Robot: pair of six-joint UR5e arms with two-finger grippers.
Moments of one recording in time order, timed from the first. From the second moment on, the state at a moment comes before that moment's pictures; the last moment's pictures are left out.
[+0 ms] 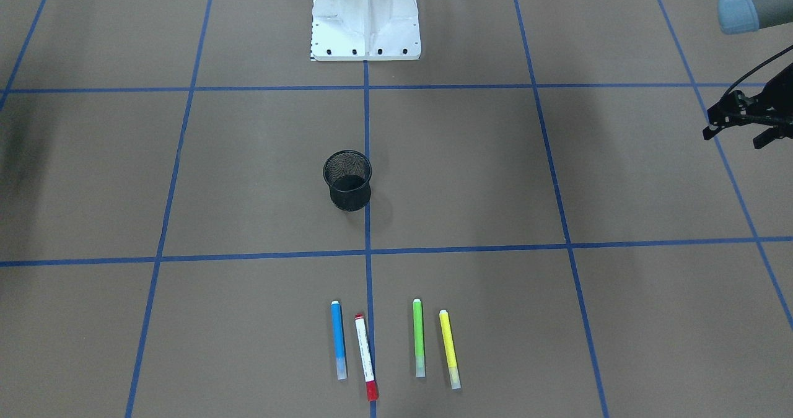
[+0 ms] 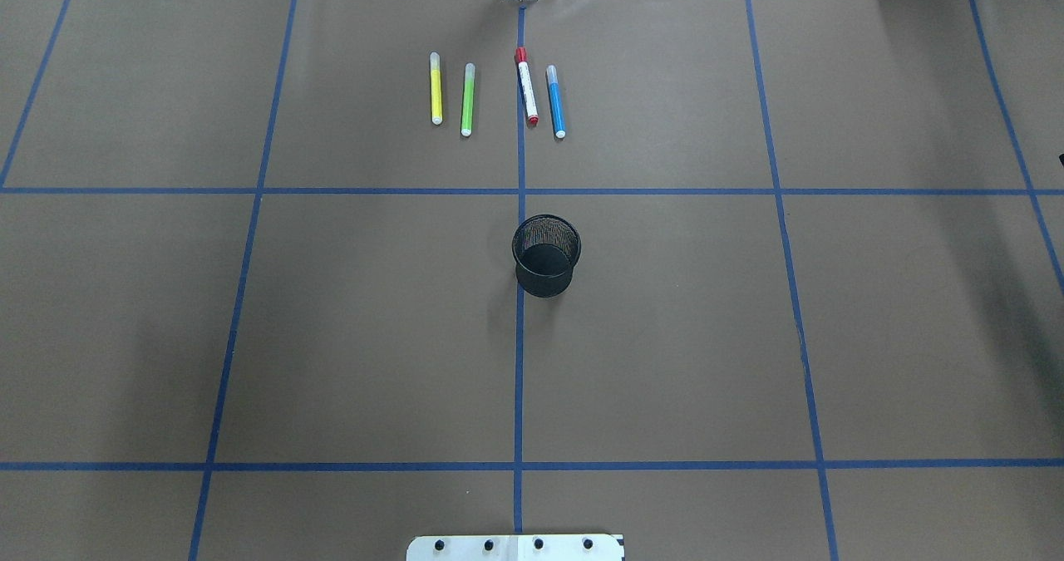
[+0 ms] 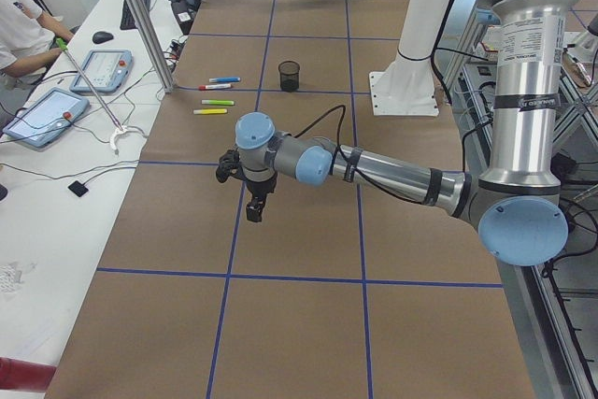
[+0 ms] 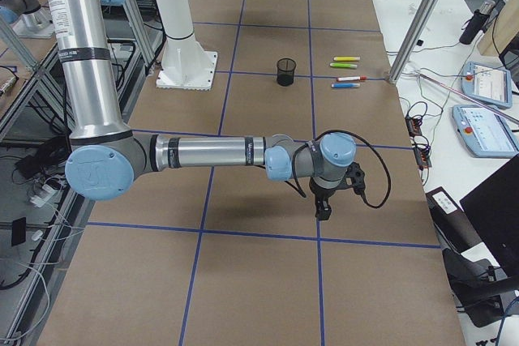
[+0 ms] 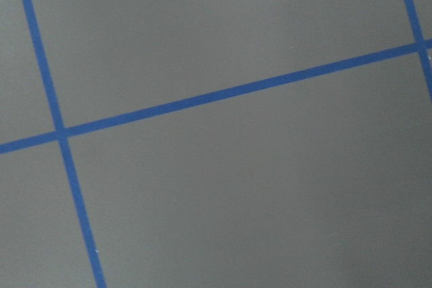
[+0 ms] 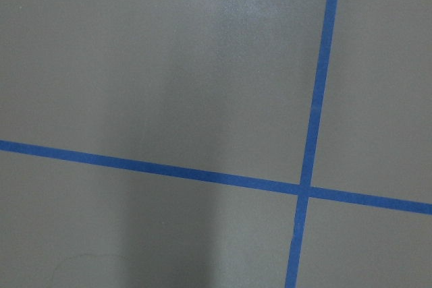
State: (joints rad) left arm -1.37 -1.55 -1.77 -1.67 -2.33 -0.05; right arm 1.46 -1.43 1.50 -1.53 2.37 0.02
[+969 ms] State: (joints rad) left arm -1.44 -1.61 -1.68 -1.57 -2.33 -0.03; right arm 1.49 -1.54 1.64 -1.59 2.28 -0.06
